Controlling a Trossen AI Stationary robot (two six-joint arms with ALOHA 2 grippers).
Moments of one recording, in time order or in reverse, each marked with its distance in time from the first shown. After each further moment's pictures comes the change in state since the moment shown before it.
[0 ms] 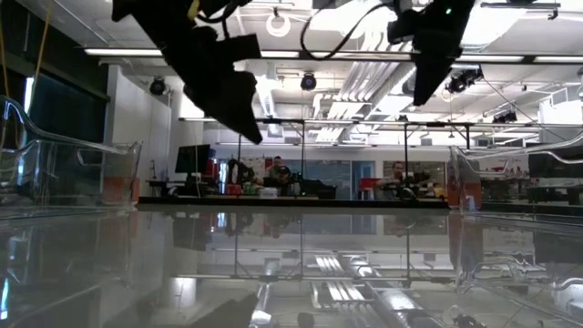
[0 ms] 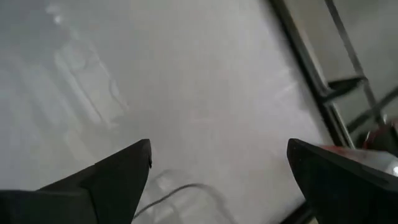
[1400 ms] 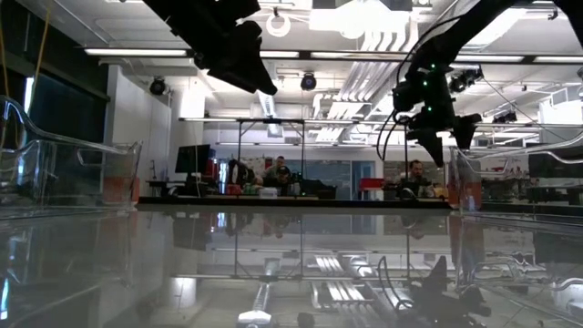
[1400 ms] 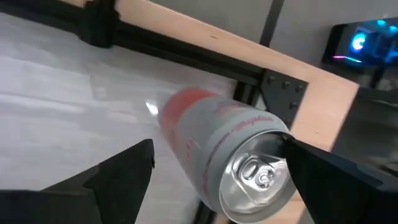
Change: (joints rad) left arm 0.025 -0.130 0.000 0.152 0.012 0.184; right arm -0.927 0.464 0.237 -0.065 -0.085 -0.062
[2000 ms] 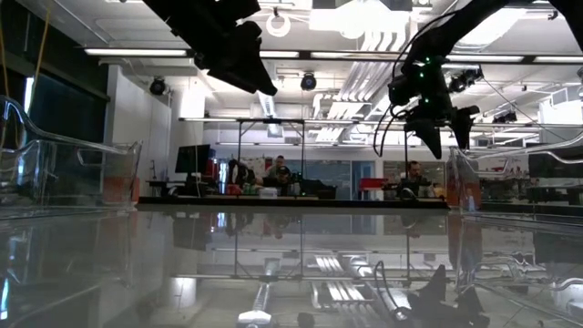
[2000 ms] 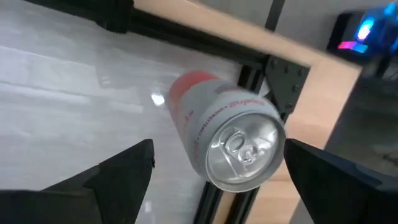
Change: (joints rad) left arm 0.000 0.000 0.000 -0.002 0.004 0.006; right arm 0.017 0.008 0.084 -0.124 -0.008 0.050
